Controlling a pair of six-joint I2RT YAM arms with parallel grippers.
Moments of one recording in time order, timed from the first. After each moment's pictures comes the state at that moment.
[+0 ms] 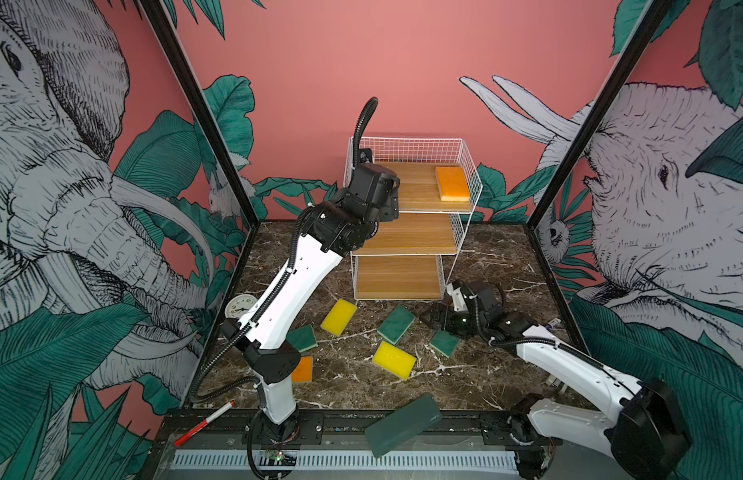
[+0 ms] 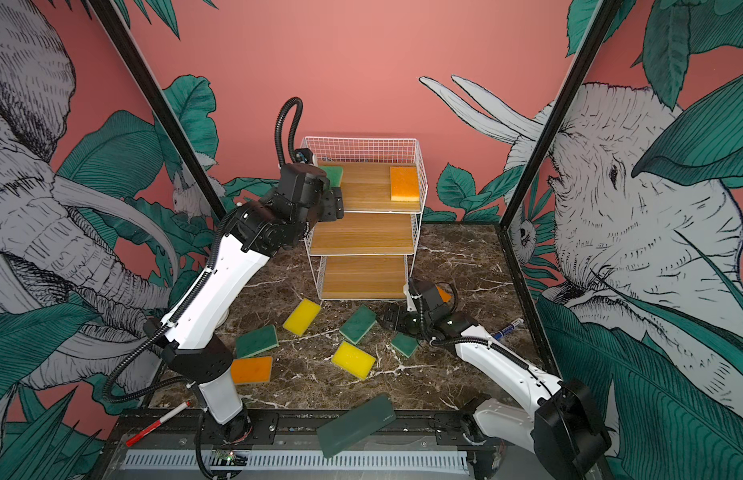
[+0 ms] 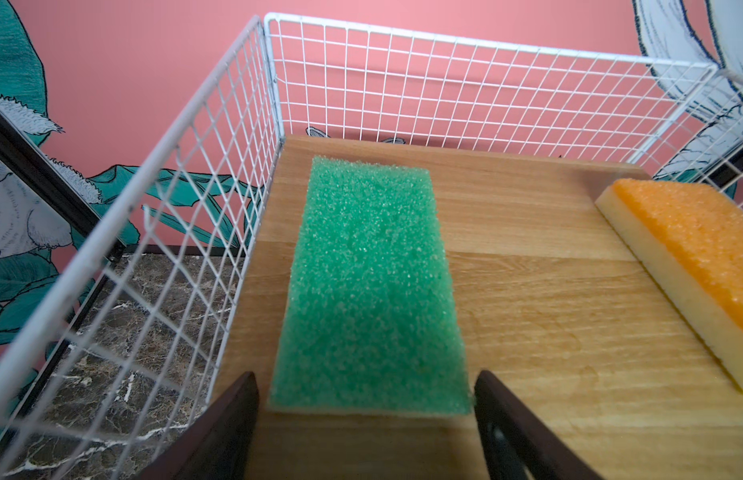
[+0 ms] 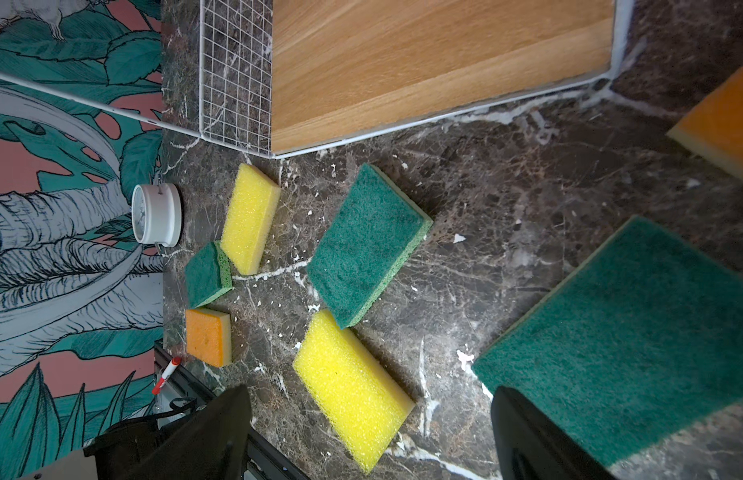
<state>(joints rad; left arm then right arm) -0.76 1.79 2.33 -1.01 -0.57 -0.41 0.59 1.15 0.72 -0.39 -0.29 0.78</state>
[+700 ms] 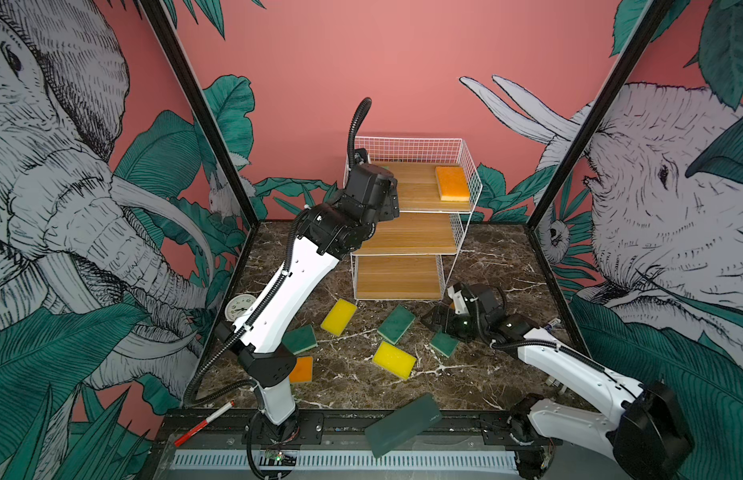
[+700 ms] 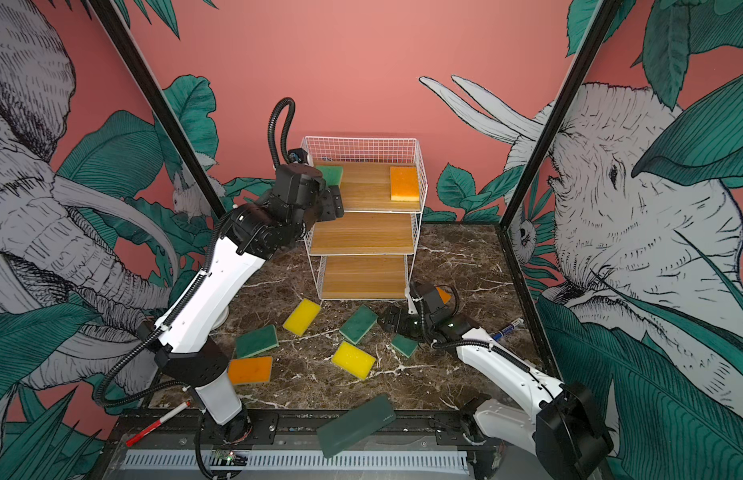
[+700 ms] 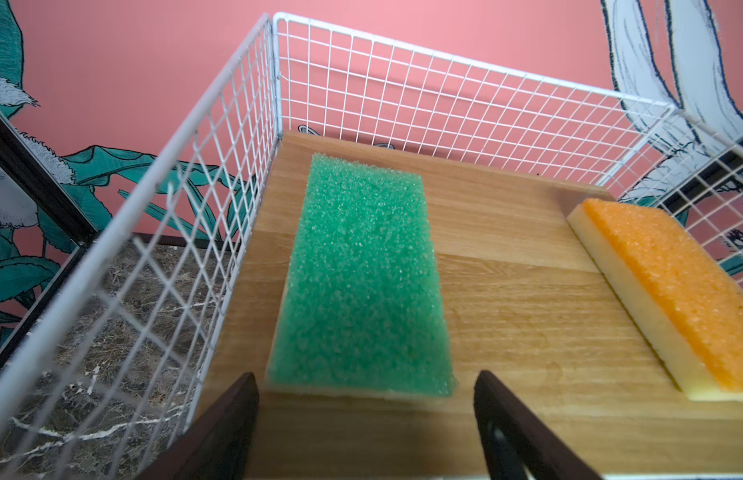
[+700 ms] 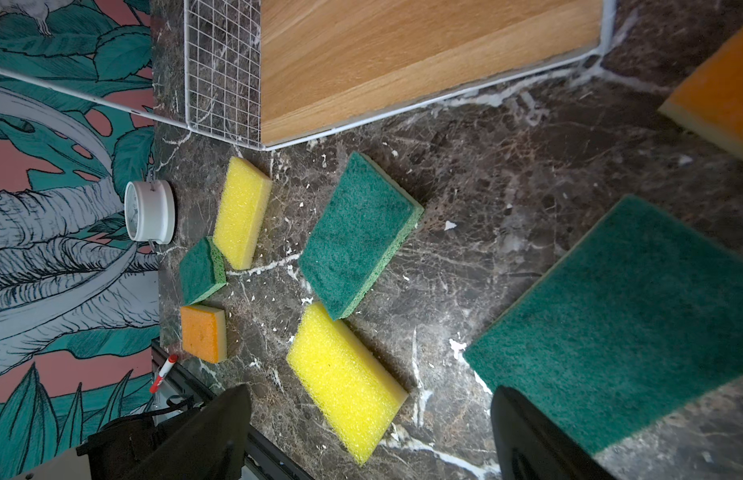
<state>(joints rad) -0.78 1.75 2.29 -0.99 -0.55 -0.49 0.59 1.13 0.70 -0.40 -0.29 0.79</state>
